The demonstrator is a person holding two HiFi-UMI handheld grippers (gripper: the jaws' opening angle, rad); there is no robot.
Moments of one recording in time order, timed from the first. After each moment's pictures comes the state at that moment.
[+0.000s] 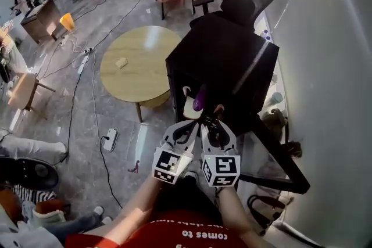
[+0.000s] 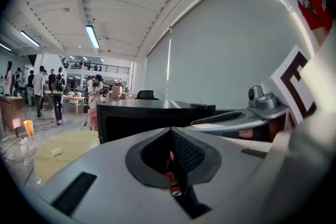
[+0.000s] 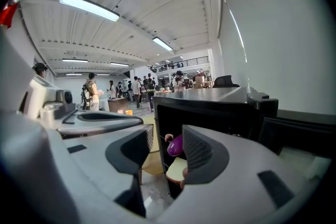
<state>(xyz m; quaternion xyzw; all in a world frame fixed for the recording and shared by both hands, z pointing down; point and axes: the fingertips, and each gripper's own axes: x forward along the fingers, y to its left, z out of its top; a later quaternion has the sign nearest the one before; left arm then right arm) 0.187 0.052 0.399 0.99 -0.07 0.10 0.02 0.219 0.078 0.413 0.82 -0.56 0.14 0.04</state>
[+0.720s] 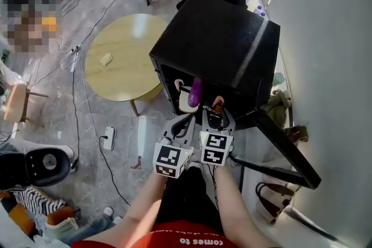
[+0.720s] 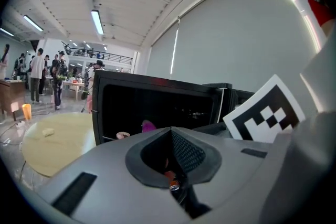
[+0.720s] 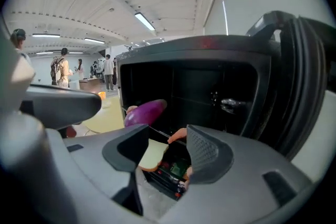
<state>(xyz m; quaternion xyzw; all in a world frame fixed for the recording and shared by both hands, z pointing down) 0.218 0.025 0.480 0.99 -0.07 0.13 0.07 0.292 0.056 0.535 0.87 -0.43 0.21 0.12</state>
